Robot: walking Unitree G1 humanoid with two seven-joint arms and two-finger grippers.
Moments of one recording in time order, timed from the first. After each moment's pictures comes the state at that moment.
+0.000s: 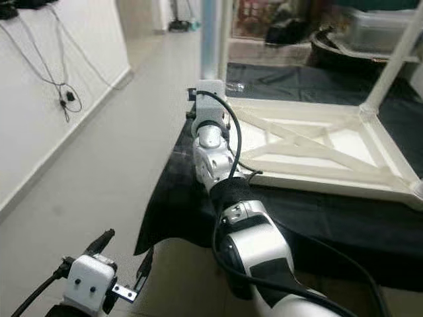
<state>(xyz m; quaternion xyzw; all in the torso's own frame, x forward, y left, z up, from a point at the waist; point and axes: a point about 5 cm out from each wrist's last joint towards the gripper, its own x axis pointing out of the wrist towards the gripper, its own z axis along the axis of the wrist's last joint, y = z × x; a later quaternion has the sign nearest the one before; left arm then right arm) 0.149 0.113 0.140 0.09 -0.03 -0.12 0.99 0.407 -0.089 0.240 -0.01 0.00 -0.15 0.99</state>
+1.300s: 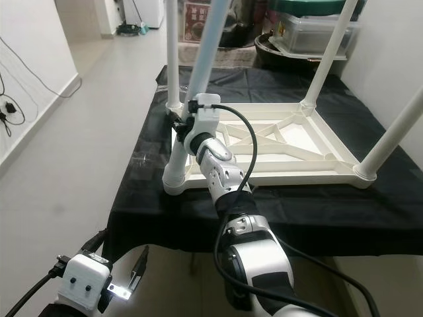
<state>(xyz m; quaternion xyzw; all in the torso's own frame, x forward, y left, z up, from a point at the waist) 0.151 0.116 0.138 0.09 -0.03 -0.12 0.99 0.397 -0.056 0.224 0.09 -0.01 0.29 0.95</state>
